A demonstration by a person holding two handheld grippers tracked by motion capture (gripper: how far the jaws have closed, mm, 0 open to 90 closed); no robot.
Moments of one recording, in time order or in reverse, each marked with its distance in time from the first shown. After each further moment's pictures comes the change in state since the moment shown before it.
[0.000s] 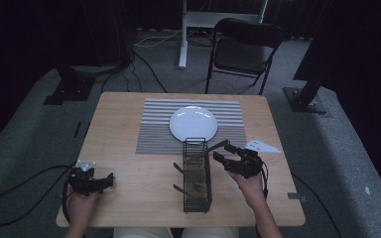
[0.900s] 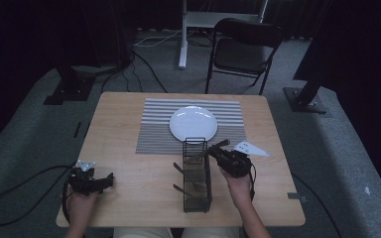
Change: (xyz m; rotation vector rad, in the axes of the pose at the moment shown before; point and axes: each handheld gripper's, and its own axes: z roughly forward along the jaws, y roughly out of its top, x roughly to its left) left arm 0.000 0.000 0.000 0.000 0.000 0.000; right arm 0.014 -0.010 0.026 -0.044 -0.064 0.003
